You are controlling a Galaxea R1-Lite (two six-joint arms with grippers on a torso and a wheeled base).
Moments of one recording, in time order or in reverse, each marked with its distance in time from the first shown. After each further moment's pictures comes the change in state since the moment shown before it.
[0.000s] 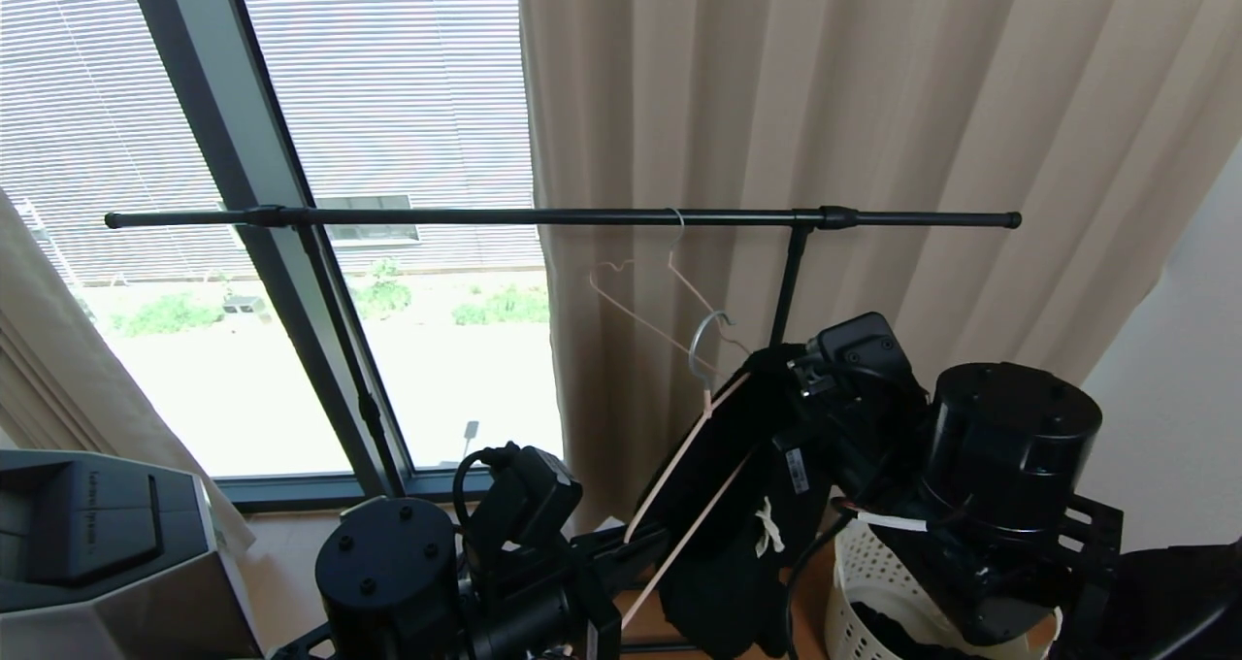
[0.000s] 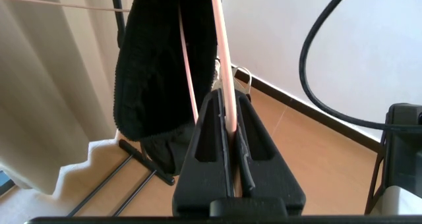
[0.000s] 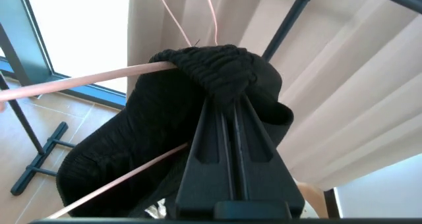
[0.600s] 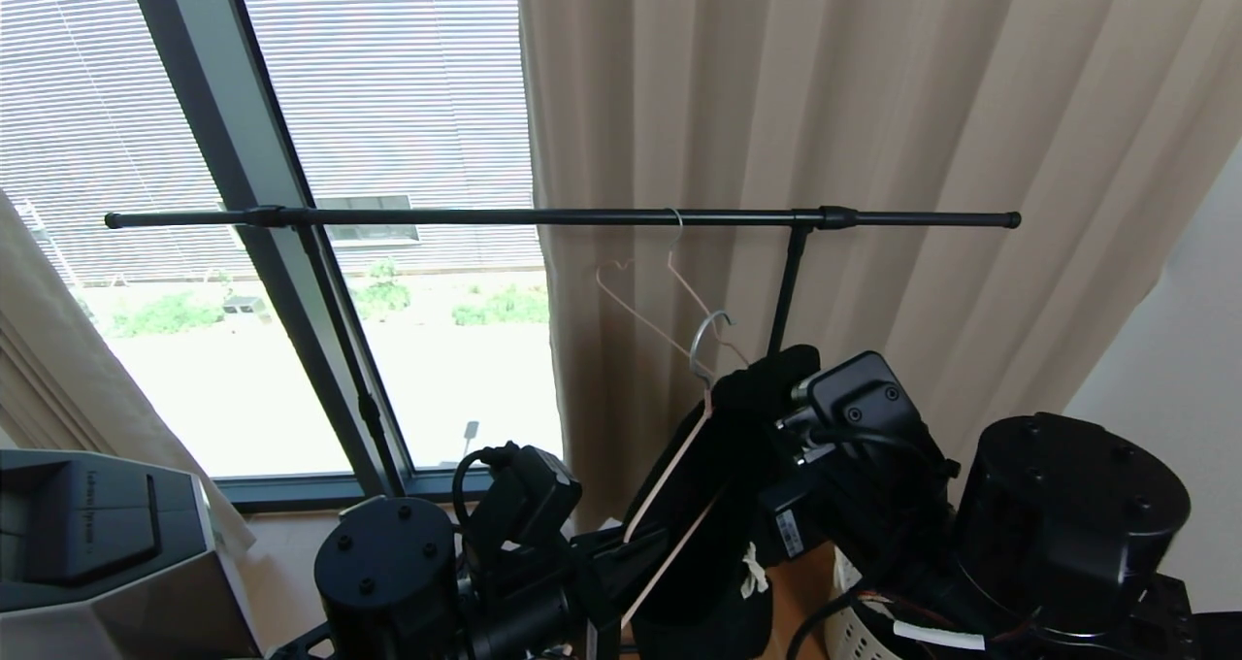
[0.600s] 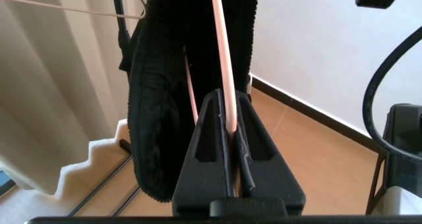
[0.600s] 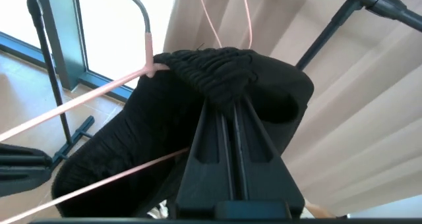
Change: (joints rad) left arm 0.003 -0.001 0.000 0.000 0.000 0.000; right arm 0.151 -0.069 0.058 0.000 -0.021 -0.040
